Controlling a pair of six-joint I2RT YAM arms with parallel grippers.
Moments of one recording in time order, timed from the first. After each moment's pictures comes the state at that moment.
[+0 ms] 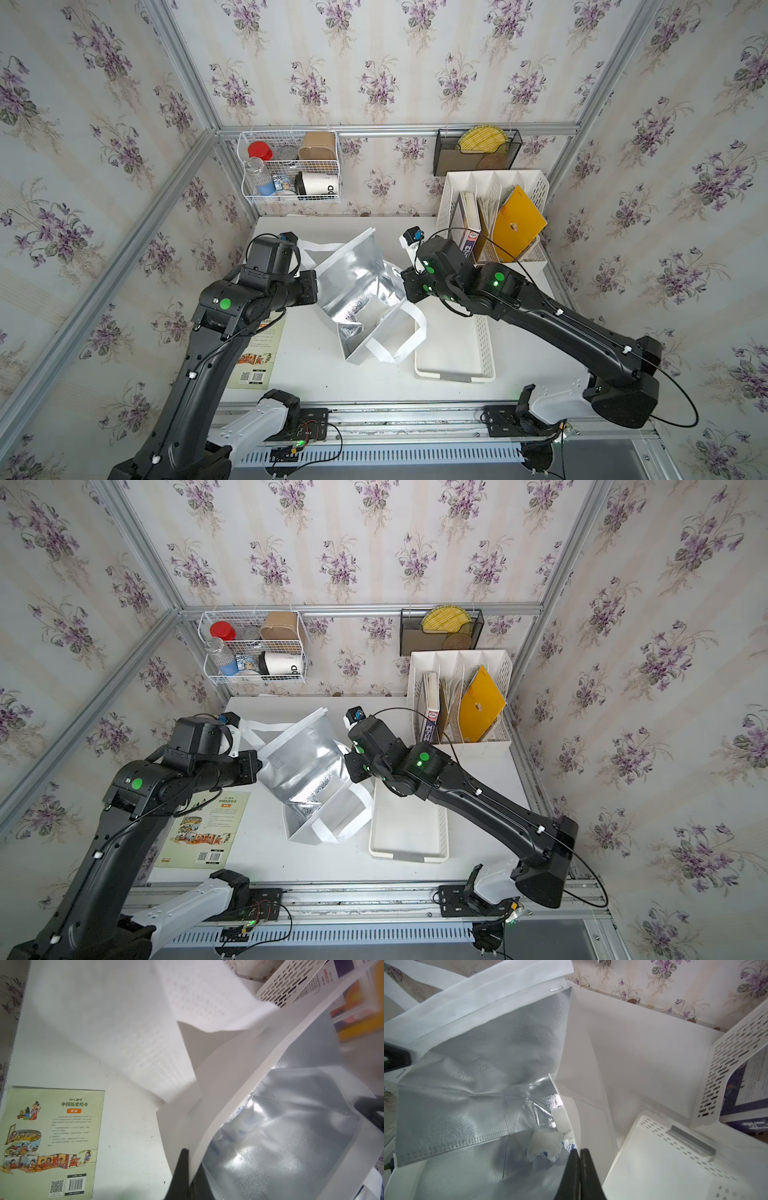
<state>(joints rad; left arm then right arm) -0.33 1.06 1.49 -1.29 0.05 -0.38 1.03 1.40 1.50 -0.80 0.23 0.42</state>
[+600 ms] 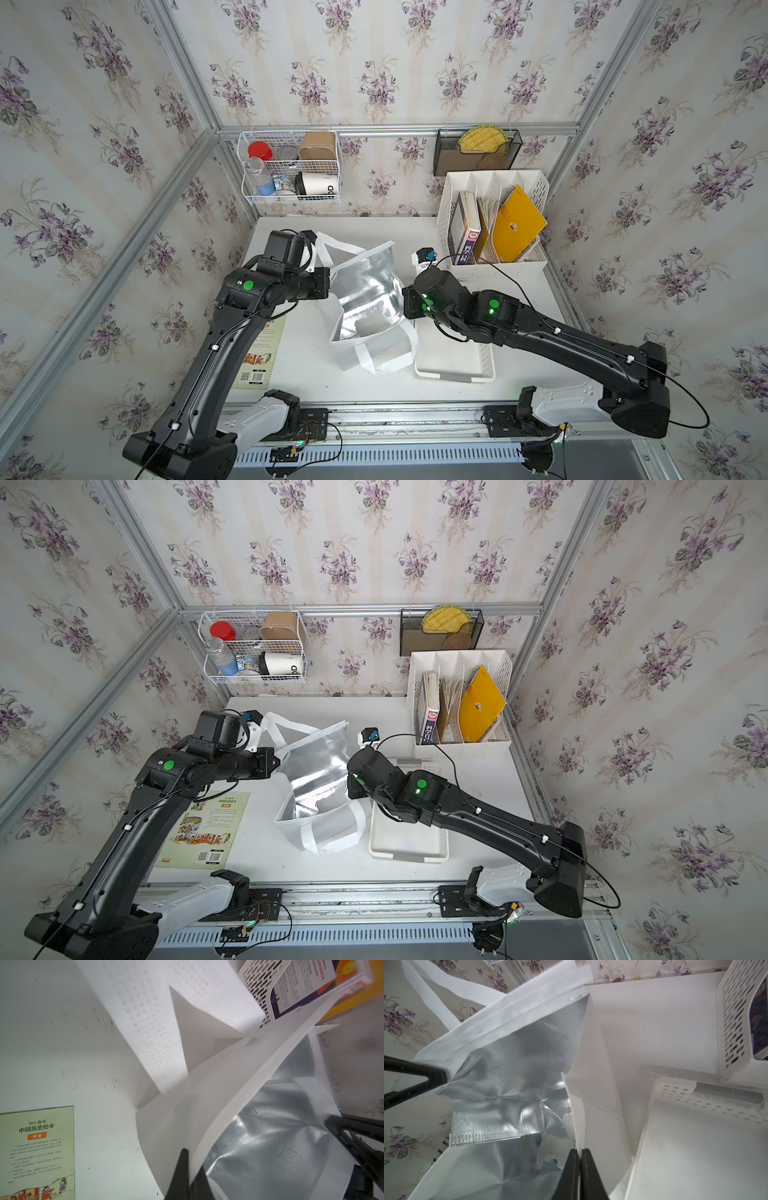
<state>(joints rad) -0.32 1.13 1.41 -1.19 0.18 -0.31 1.10 1.34 1.29 -0.63 0.35 0.72</state>
